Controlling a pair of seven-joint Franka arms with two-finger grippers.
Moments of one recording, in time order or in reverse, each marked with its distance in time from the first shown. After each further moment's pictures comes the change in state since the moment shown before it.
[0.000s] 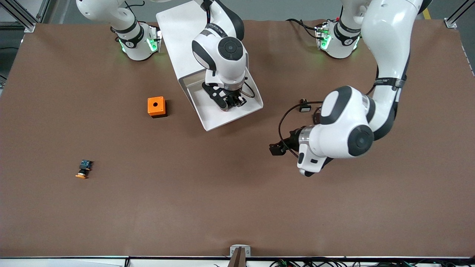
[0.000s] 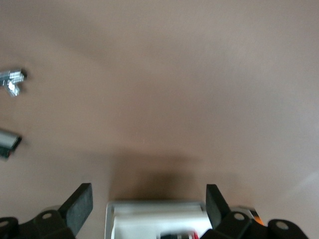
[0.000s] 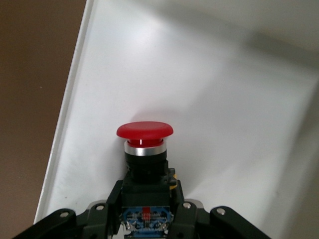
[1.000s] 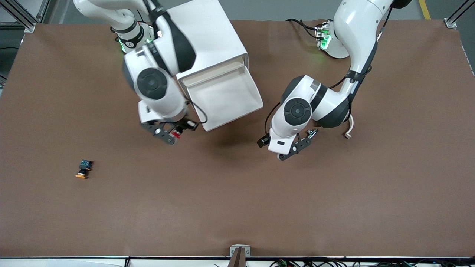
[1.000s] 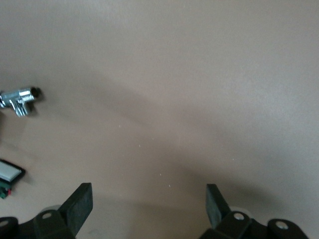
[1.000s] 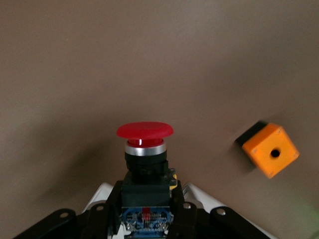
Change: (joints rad) left arm -0.131 -0.029 -0.001 -0.216 0.270 0.194 -0.225; right arm -0.376 -0.053 -0.037 0.142 0.000 -0.283 -0.744
